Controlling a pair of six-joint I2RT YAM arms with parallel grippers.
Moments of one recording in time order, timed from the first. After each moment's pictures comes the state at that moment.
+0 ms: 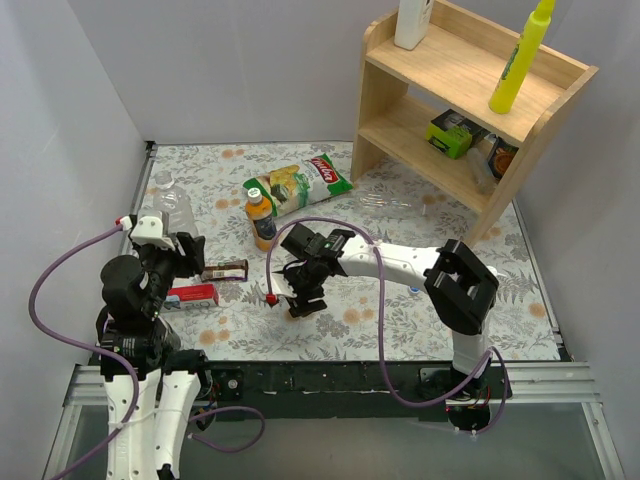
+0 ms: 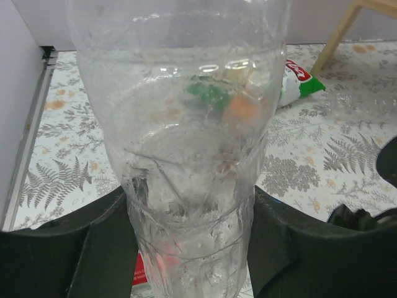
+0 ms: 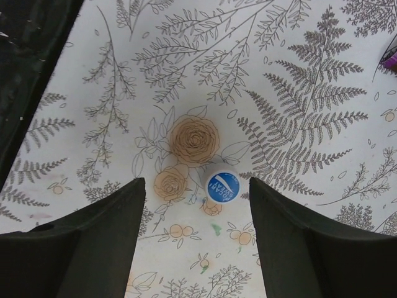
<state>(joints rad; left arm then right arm) 0.02 0.44 0.84 -0.52 0.15 -0.04 1.05 1.87 1.39 -0.68 -0.54 -0.99</state>
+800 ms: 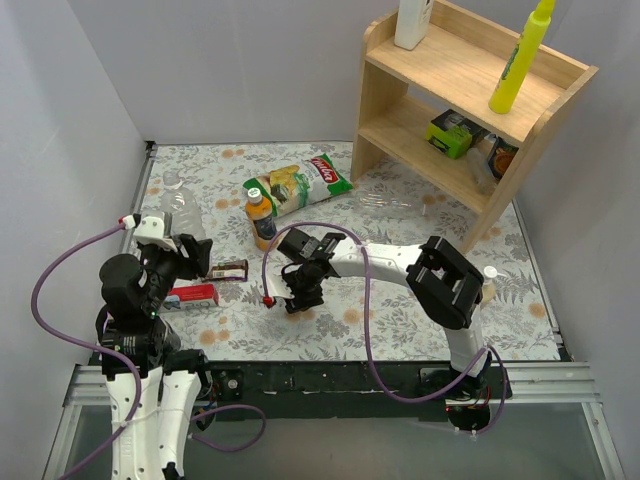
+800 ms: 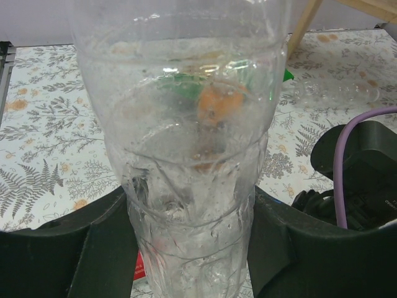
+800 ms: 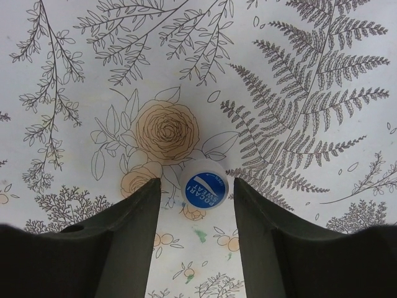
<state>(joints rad) 0.08 0.45 0.84 -0.54 0.32 -0.06 1.05 1.97 1.41 -0.63 -0.43 -1.00</state>
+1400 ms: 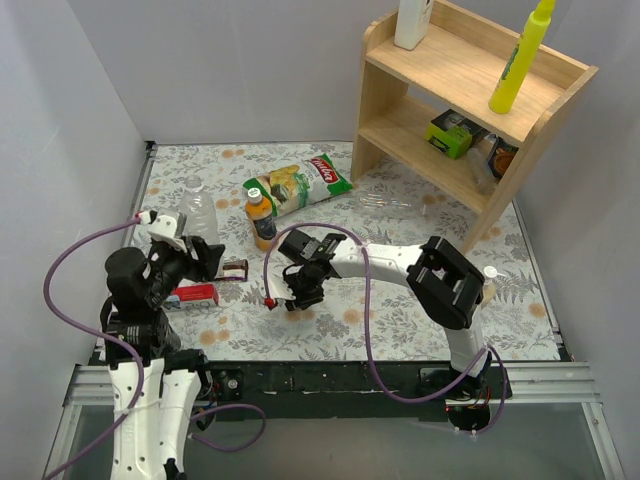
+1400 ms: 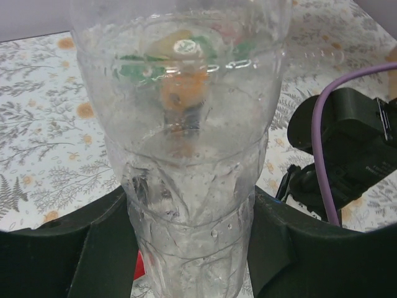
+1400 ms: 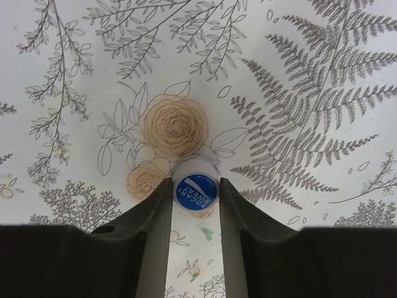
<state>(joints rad) 0.09 0.48 0.81 -0.52 0.46 -0.03 1.05 1.98 1.40 -0.63 -0.43 -1.01</state>
